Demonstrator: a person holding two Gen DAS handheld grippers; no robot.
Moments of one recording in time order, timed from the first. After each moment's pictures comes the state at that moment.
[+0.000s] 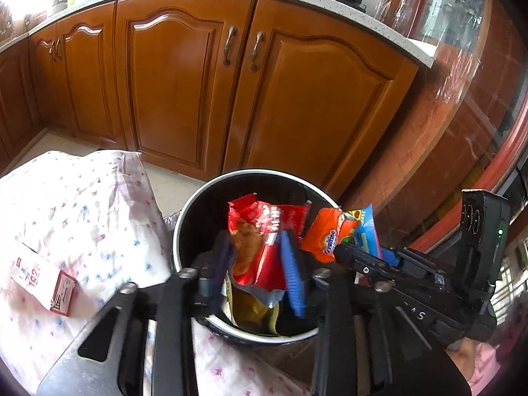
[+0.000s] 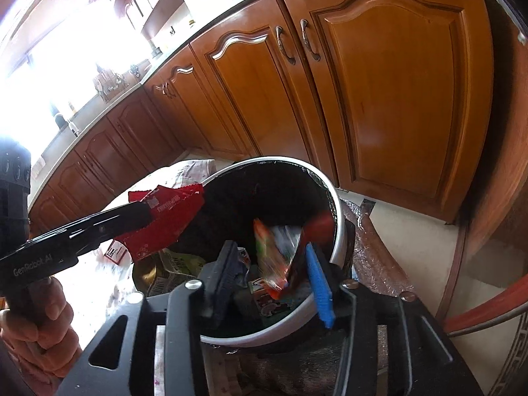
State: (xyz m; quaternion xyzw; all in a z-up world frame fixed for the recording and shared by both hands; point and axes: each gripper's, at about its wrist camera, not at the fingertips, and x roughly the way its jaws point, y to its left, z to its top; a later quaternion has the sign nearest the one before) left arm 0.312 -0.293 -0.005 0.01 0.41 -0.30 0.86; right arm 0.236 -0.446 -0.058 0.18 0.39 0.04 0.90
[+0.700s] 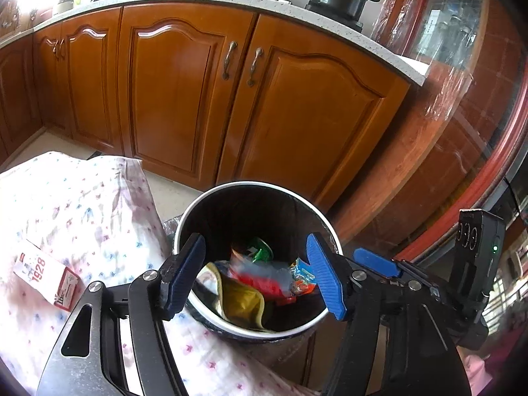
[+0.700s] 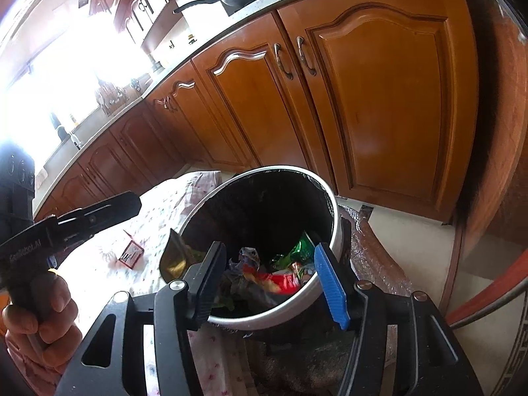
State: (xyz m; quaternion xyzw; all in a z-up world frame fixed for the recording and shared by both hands) left arm 0.302 -0.276 0.013 -0.02 0.39 -0.31 0.87; right arm 0.204 -0.444 -0.041 0.20 0.36 0.03 0.91
